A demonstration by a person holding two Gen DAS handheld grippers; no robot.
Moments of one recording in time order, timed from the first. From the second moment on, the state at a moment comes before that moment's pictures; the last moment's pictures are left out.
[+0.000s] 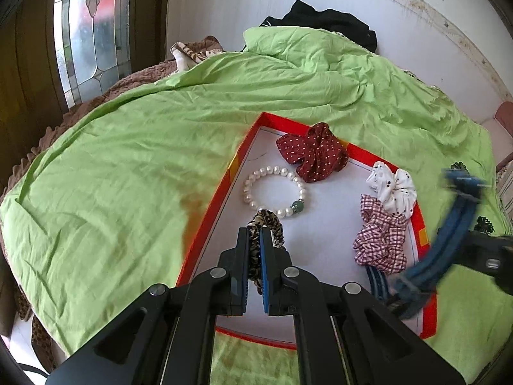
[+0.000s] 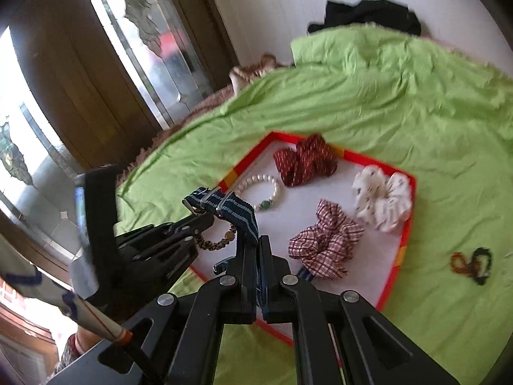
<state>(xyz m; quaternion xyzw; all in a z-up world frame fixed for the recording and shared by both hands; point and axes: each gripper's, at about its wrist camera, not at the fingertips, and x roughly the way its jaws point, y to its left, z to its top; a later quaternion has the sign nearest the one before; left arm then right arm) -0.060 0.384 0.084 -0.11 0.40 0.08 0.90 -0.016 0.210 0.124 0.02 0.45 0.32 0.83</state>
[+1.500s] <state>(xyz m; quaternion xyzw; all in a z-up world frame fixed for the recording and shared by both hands) -0.171 0.281 0.128 -0.09 0.37 0.12 0.92 -0.082 0.058 0.087 0.00 0.43 0.20 0.88</state>
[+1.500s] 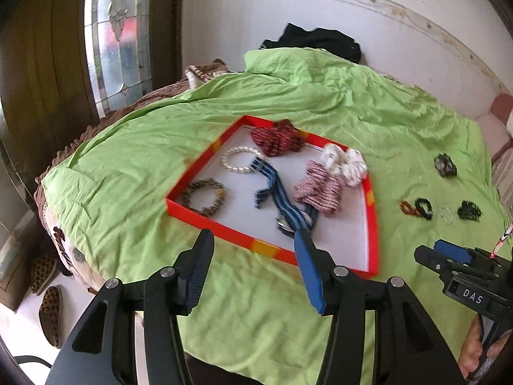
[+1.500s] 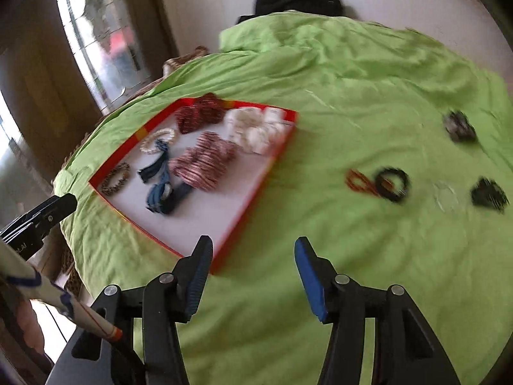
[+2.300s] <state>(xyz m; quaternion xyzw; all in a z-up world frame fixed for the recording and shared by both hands) -0.164 0.121 0.132 0.06 0.40 0.08 0.91 -0.121 -0.127 0.062 0.12 0.41 0.10 0.90</state>
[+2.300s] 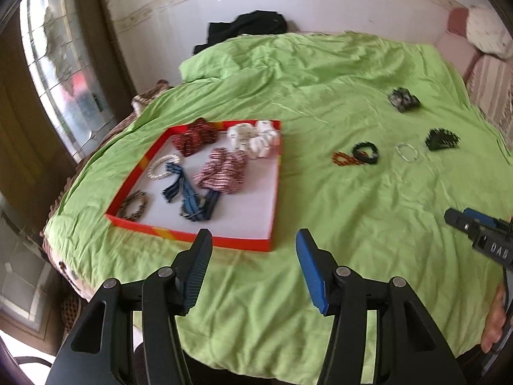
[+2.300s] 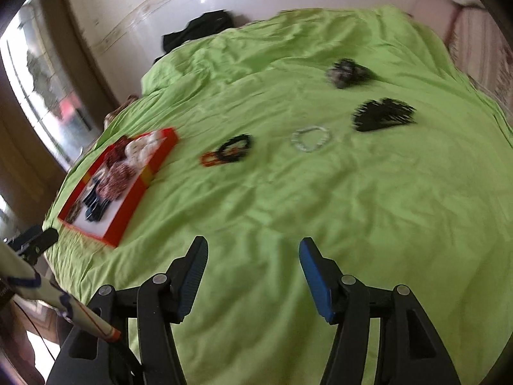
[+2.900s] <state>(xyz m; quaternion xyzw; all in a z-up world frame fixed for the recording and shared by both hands) -0.124 0.091 0.103 0.07 0.43 0.02 0.90 -0.112 -0.230 0.041 0.15 0.43 0.00 0.89</state>
